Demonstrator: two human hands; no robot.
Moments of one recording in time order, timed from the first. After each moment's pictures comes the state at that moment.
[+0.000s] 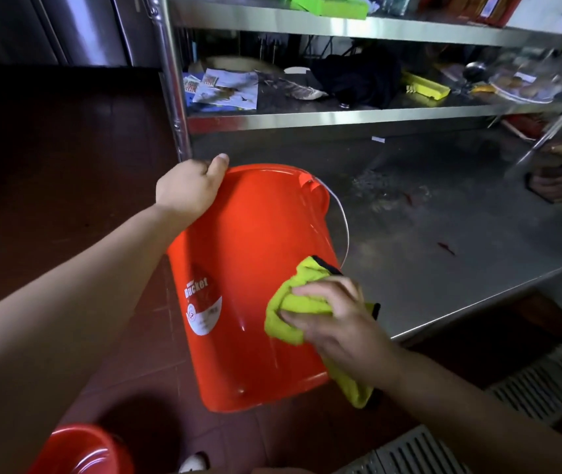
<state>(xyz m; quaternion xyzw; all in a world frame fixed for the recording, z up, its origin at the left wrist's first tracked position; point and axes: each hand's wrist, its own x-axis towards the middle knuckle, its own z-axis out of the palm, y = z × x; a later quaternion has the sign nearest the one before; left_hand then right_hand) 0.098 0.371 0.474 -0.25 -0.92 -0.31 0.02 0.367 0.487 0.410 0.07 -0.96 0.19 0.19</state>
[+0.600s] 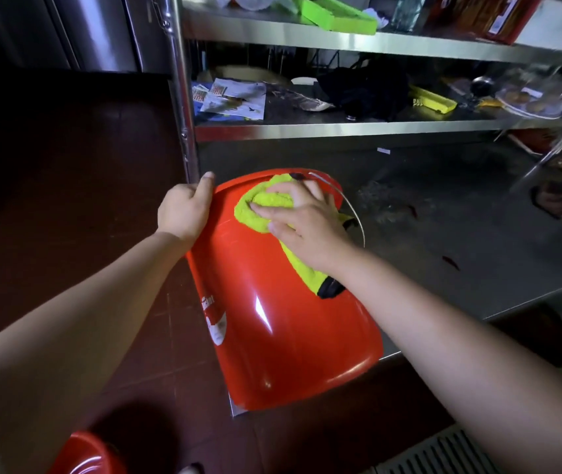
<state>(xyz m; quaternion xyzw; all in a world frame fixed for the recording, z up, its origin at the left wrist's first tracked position) 0.089 0.361 0.445 -0.17 -0.86 -0.48 -0.01 0.230 0.516 0.467 0.01 -0.97 0.11 0.20</state>
